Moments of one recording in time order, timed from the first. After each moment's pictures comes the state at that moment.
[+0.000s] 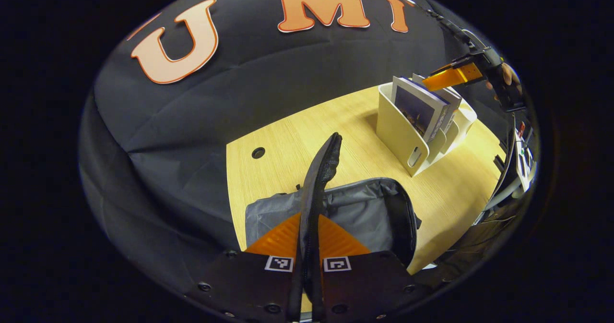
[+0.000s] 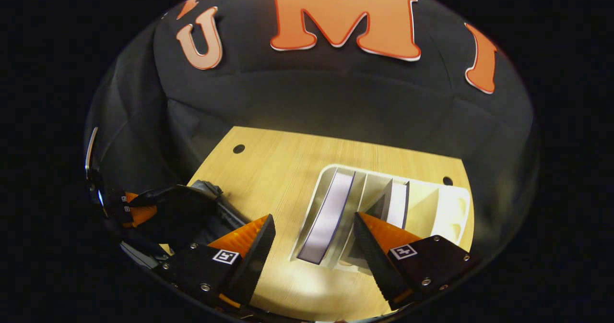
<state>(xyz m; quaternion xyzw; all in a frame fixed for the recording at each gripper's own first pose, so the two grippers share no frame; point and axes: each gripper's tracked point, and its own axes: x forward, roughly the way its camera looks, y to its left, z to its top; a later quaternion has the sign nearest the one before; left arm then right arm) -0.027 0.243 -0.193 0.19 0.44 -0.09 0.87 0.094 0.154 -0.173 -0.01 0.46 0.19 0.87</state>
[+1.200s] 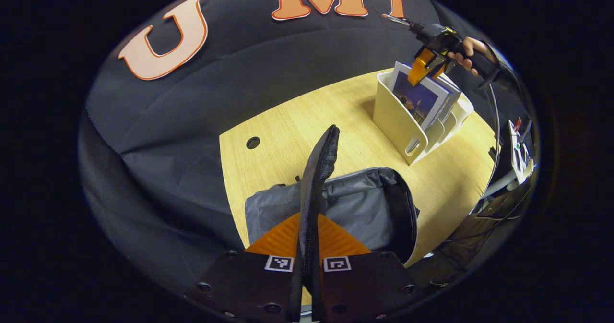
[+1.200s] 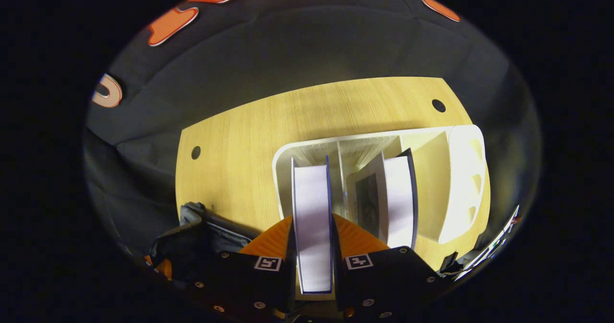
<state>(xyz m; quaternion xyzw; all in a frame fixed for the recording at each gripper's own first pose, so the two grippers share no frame) -0.021 0.252 -0.193 0.20 0.49 -0.11 0.84 0.128 0.143 -0.223 0.12 0.62 0.06 0.77</state>
